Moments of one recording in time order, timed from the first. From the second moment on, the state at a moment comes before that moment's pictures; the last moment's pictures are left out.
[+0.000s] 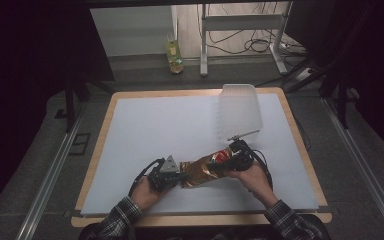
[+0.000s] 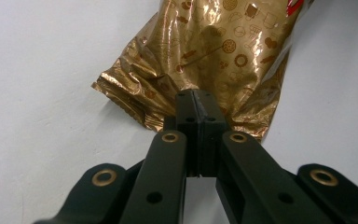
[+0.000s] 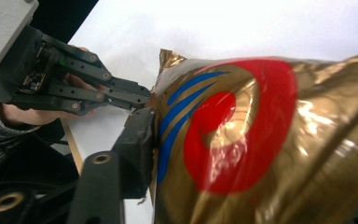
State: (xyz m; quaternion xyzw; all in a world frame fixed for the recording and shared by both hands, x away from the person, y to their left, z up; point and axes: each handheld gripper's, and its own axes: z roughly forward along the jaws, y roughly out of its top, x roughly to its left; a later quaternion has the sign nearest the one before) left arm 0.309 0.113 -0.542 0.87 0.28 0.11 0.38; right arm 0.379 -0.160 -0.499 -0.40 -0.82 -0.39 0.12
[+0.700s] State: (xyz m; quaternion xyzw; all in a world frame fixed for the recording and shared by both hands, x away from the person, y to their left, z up) left arm 0.305 0.130 -0.529 0.86 0.28 0.14 0.40; right arm 0.377 -0.159 -0.474 -0.37 -0.82 -0.42 0.10
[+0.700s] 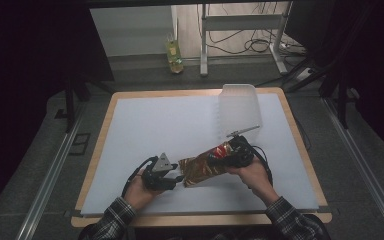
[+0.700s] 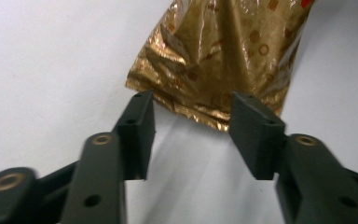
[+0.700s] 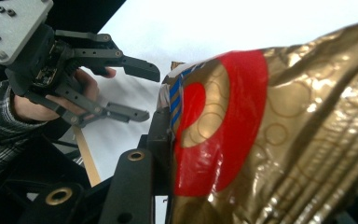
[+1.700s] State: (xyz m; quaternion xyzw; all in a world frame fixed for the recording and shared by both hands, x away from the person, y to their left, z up) left arm 0.305 0.148 -0.527 0.84 0.31 0.15 0.42; right arm 0.389 -0.168 -0.425 -0.29 -0.86 -0.42 0.01
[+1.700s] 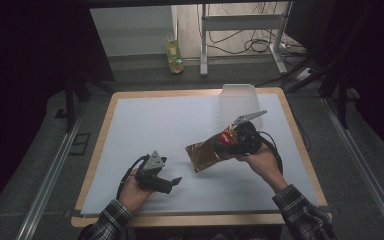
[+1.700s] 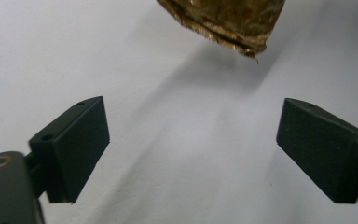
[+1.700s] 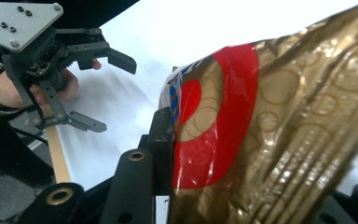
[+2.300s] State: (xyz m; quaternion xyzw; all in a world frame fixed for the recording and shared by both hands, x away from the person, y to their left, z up) left arm 0.306 0.149 -0.531 0.84 0.30 0.18 0.40; right arm 0.408 -0.186 -0.385 -0.23 -0.87 -0.42 -0.06
